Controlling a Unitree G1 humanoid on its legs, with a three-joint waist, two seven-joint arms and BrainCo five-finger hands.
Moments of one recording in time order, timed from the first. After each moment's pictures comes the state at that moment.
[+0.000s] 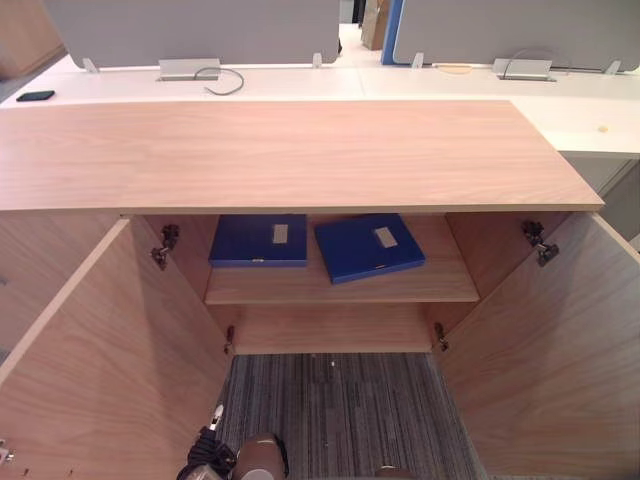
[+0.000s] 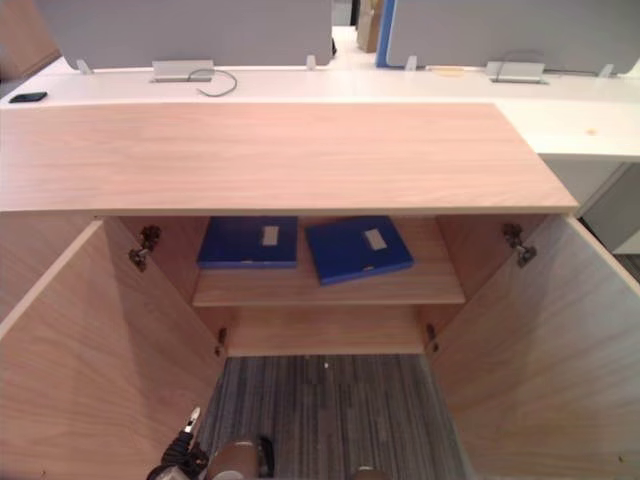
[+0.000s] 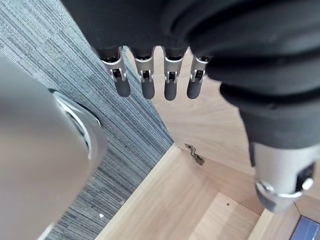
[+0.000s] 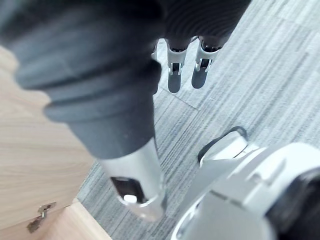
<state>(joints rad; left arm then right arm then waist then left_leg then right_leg) 0.05 -0.08 0.66 0.95 -0.17 -0.01 0.03 0.12 0.04 -0.70 1.05 0.11 0.11 -0.20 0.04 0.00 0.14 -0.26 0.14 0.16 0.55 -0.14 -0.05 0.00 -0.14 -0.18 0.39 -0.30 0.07</state>
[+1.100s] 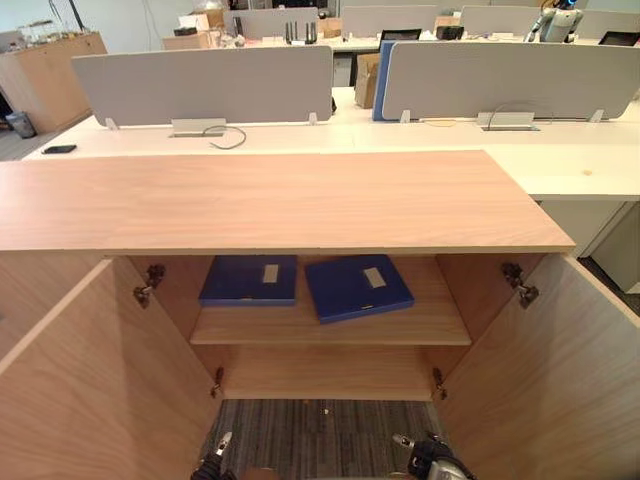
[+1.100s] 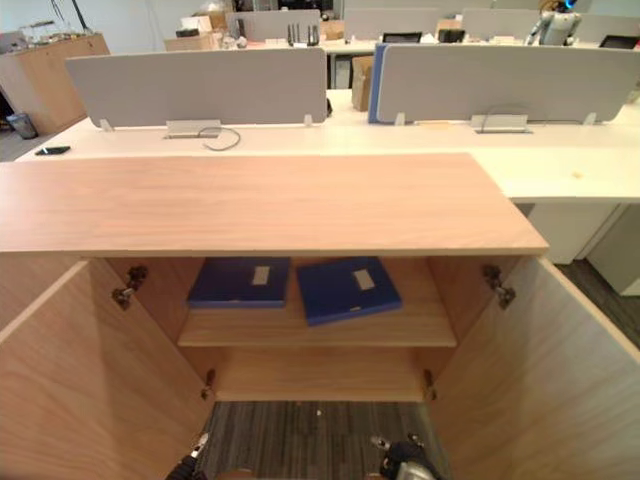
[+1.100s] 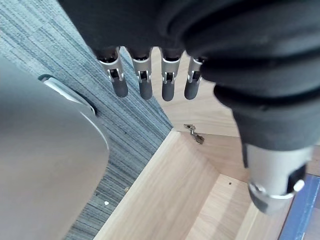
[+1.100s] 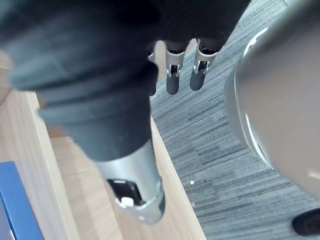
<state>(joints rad) 0.08 -0.07 0.59 1.02 -0.11 -0.02 0.07 0.00 0.04 -0.36 0.99 0.06 0.10 -0.17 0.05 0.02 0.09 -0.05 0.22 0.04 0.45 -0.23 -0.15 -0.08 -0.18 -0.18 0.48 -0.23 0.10</state>
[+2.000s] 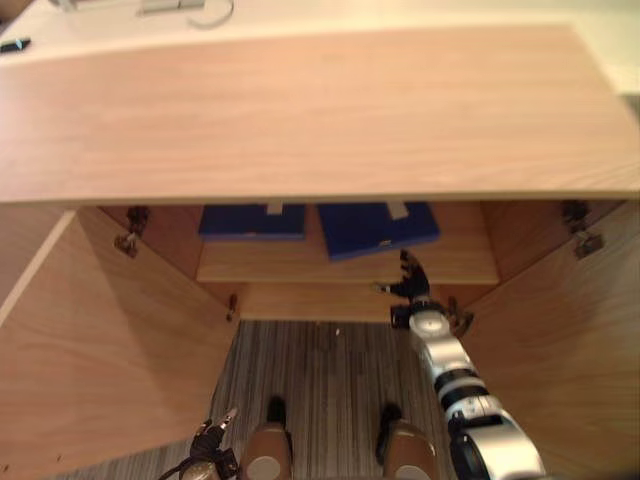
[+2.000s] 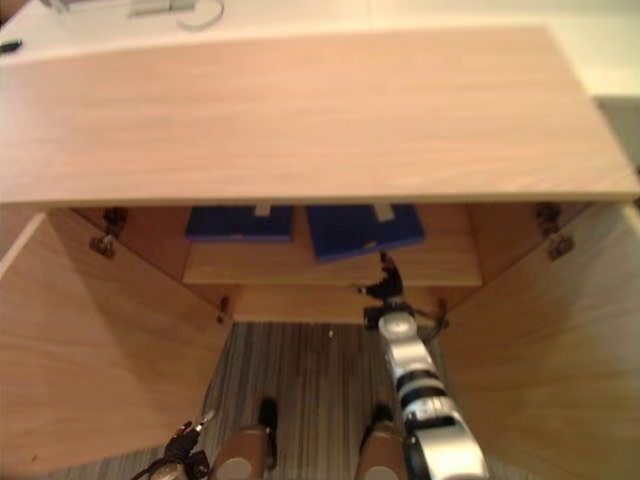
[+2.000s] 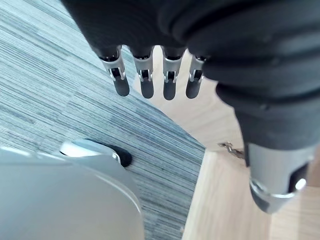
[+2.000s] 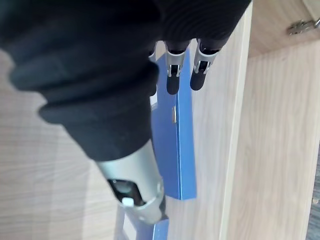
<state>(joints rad) 0.06 0.01 0.35 0.95 -0.11 -0.06 0.11 -0.53 -0.12 0.04 0.67 -0.01 0.04 -0.24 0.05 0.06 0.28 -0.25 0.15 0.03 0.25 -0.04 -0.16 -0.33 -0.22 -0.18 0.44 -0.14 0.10</state>
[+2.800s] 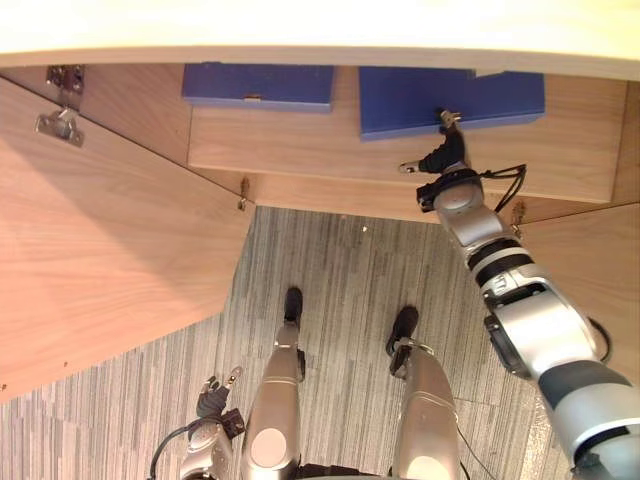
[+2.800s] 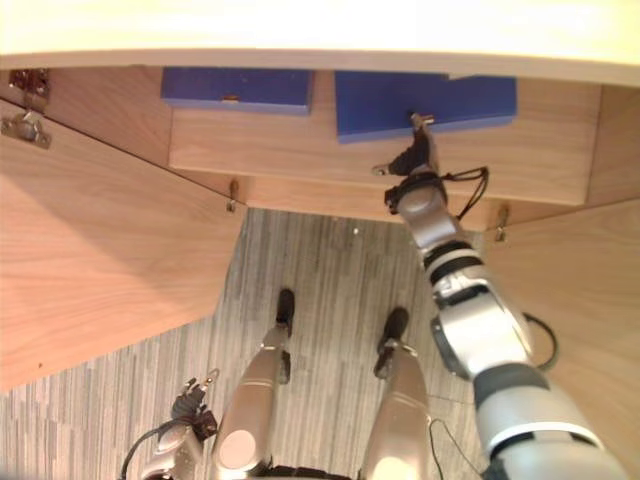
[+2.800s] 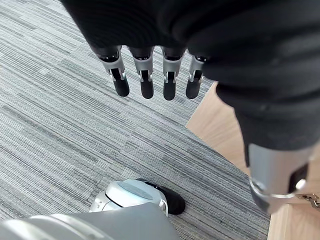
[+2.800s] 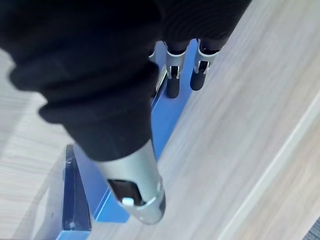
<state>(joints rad) -0.03 0.03 0.22 0.89 -0.26 -0.11 0.17 -1.14 -0.44 0.40 0.98 0.05 0.06 -0.35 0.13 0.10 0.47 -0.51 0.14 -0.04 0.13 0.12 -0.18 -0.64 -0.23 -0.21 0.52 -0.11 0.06</state>
